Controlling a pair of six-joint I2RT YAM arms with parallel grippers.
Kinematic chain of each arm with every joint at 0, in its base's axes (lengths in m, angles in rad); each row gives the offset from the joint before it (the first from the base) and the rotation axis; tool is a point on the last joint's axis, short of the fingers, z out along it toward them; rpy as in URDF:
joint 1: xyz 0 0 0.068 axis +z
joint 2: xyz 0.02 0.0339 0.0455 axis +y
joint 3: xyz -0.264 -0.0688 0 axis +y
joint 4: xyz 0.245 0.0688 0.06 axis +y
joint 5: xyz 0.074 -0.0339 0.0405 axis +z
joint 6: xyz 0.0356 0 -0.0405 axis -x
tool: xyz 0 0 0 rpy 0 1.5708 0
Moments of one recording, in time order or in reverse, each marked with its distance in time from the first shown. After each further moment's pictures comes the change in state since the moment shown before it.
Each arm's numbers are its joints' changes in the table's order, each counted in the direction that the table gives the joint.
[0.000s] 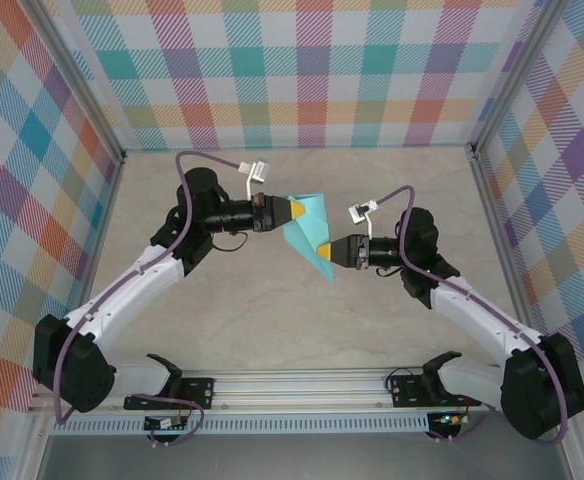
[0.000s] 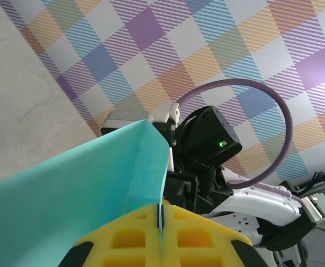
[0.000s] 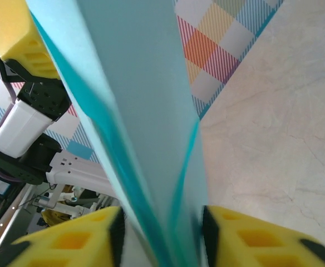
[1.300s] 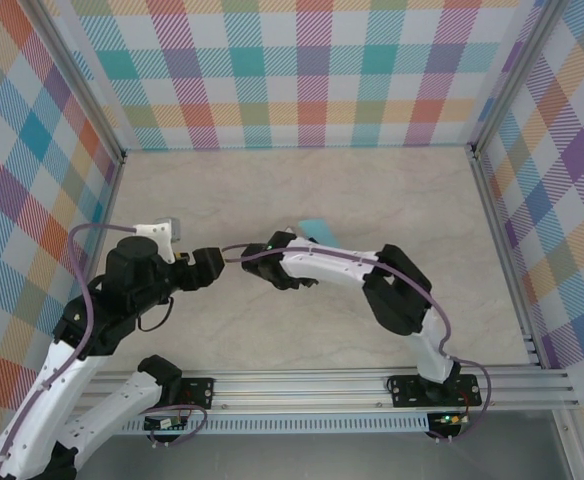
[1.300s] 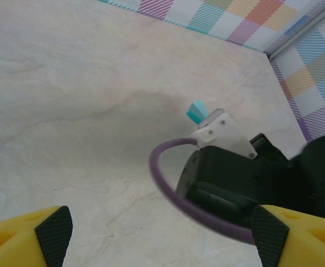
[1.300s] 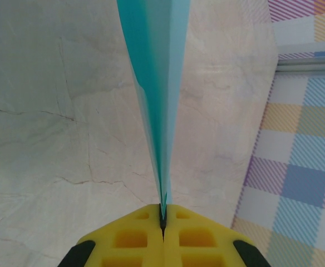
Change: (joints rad) left arm -0.001 -0.624 0.058 1.000 0.920 -0.317; right arm 0.623 0.996 -1.021 1.707 -1.975 0.430
